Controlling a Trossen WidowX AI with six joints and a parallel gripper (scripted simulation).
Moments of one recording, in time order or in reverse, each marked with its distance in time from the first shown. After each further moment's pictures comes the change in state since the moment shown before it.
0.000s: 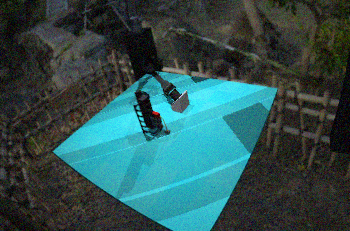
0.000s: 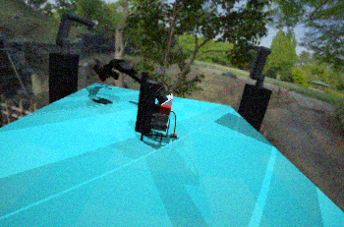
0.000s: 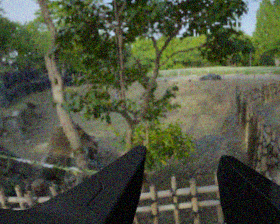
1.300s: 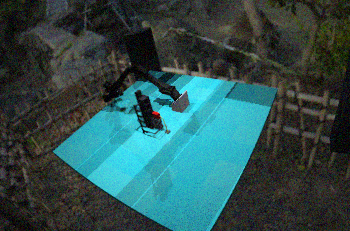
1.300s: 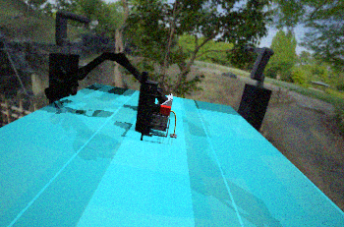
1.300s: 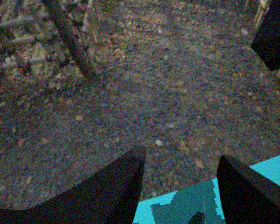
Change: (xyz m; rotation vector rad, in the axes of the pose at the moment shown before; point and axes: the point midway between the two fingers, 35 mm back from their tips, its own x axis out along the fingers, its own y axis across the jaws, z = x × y) arm -0.568 0.039 -0.029 -0.511 0.937 1.257
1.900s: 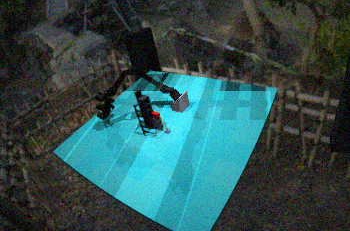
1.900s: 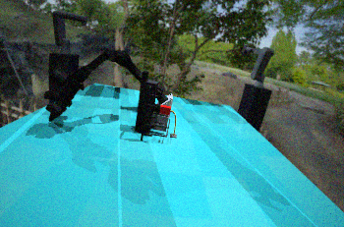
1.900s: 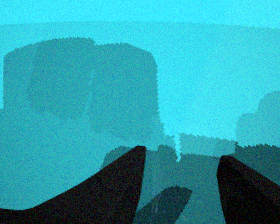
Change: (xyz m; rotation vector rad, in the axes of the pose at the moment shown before) arm -0.158 0.153 -0.164 -0.489 0.338 0.493
